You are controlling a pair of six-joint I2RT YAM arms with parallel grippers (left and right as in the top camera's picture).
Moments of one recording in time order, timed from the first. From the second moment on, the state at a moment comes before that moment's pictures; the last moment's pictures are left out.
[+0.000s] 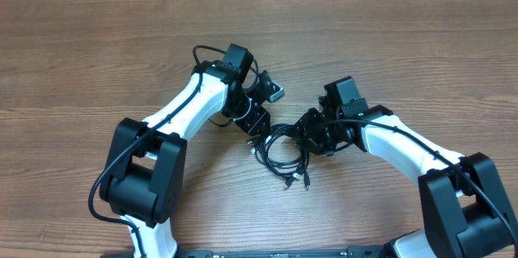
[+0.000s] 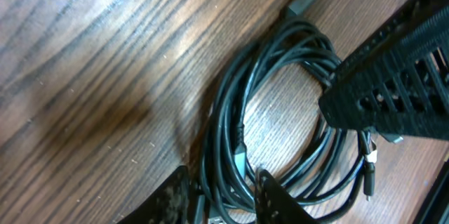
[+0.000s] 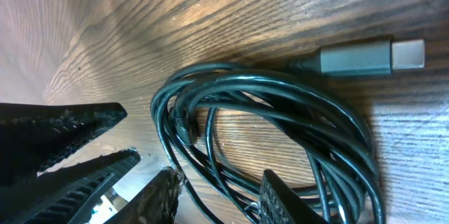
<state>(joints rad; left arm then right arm) -0.41 1.95 1.33 -0.84 0.49 0.37 0.37 1.67 0.85 -0.38 -0.58 0.96</state>
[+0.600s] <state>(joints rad) -0.44 1.95 1.29 -0.76 0.47 0.38 0.41 1.67 0.85 -0.37 -0.54 1.06</state>
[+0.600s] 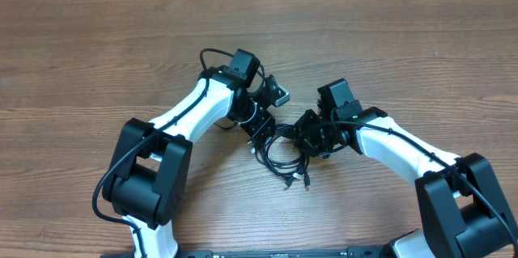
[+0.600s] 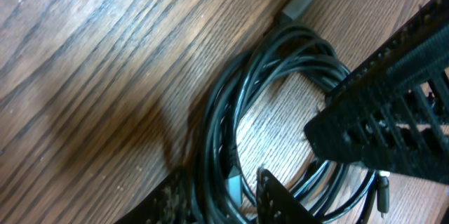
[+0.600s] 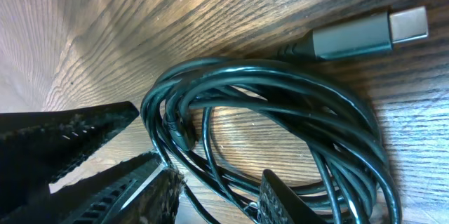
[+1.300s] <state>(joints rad) -0.45 1.99 1.28 -0.72 0.37 0.38 0.41 1.67 0.85 -0.37 -0.53 1.09</state>
